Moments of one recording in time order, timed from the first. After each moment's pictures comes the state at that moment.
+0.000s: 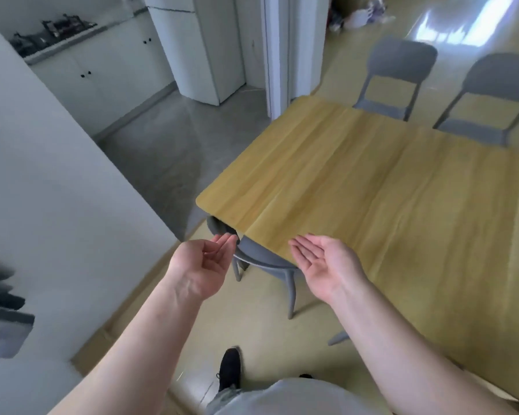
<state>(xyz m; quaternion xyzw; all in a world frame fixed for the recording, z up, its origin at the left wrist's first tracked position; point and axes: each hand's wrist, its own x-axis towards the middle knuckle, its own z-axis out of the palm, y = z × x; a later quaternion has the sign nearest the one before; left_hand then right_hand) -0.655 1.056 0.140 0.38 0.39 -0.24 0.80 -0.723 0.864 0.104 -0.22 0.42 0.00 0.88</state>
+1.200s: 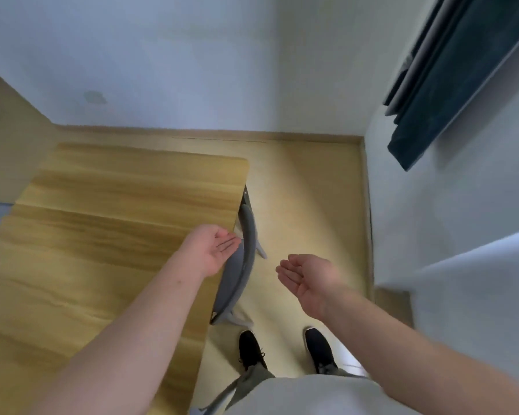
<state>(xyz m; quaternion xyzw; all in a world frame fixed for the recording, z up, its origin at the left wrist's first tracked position) -0.869 0.690 0.060 0.59 -0.28 -0.75 0.10 -0.971 0.860 0.038 0.25 0.57 -0.58 0.51</state>
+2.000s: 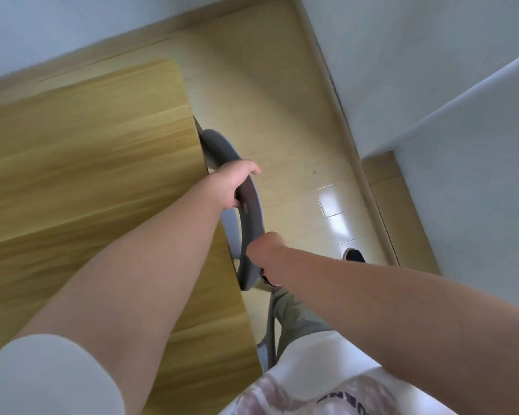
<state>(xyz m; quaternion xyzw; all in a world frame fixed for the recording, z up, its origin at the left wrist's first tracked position) -0.942 0.632 -0.123 0.51 -0.55 -0.58 -0.30 -0.864 0.756 -0.115 0.23 0.72 -0.32 0.57</state>
